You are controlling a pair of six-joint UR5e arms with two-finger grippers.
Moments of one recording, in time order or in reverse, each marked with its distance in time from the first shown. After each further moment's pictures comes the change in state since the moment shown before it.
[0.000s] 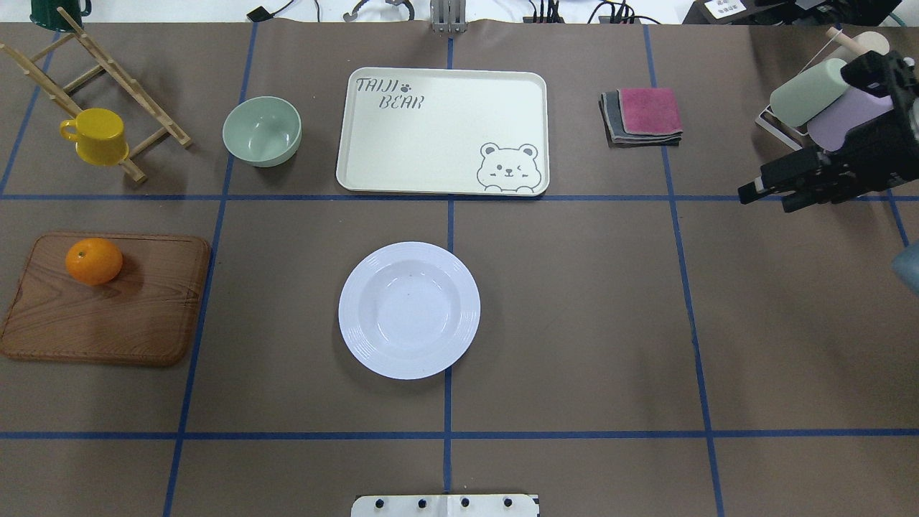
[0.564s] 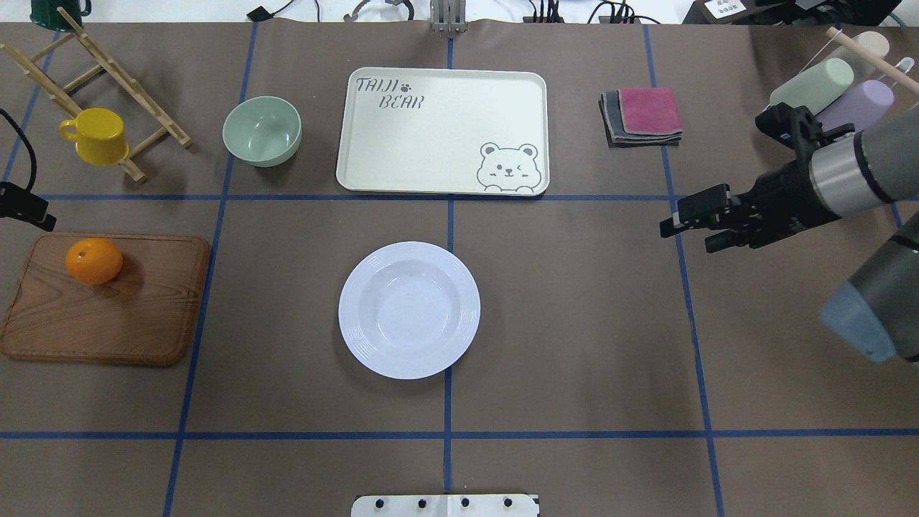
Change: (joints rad) left arm 0.135 -0.047 0.027 -0.076 0.016 -0.213; right arm -0.220 0.032 -0.006 0.187 -0.185 0.310
